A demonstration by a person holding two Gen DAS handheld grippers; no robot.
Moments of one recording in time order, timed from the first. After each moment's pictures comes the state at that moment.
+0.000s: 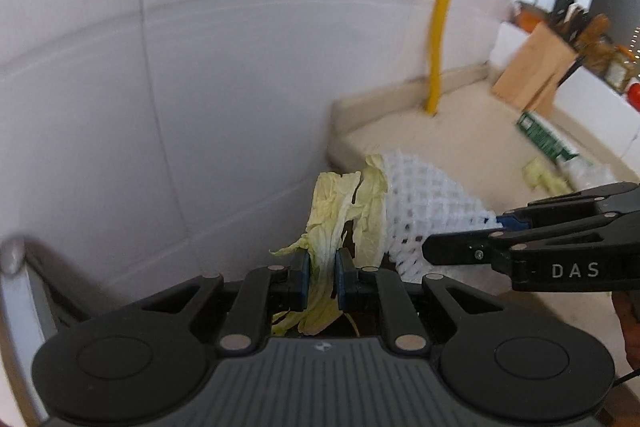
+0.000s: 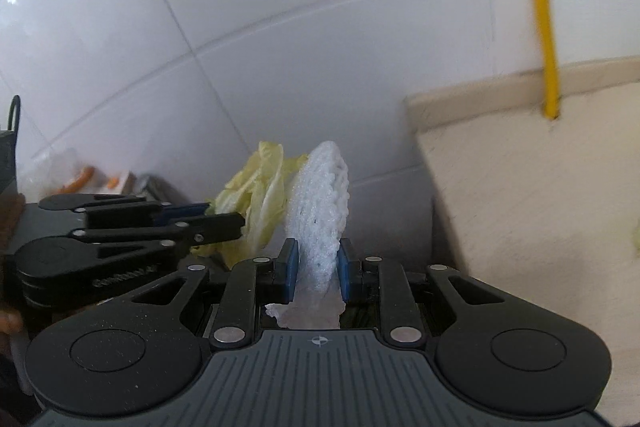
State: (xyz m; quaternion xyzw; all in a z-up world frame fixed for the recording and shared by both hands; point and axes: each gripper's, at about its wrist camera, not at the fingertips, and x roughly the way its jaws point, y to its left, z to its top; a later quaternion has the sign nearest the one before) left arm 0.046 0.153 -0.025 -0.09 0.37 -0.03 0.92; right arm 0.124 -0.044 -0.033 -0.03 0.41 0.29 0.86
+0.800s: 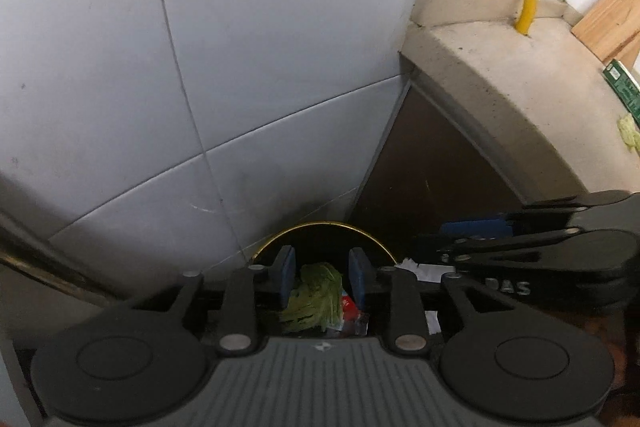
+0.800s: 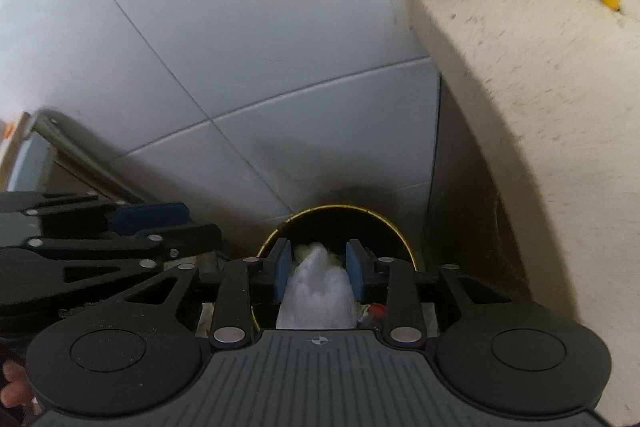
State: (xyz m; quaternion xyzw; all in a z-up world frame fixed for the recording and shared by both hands) left arm 0.103 0.173 -0.111 -0.11 0.48 0.02 0.87; right arm 0.194 0.000 -0.154 -0.06 0.52 0.24 0.82
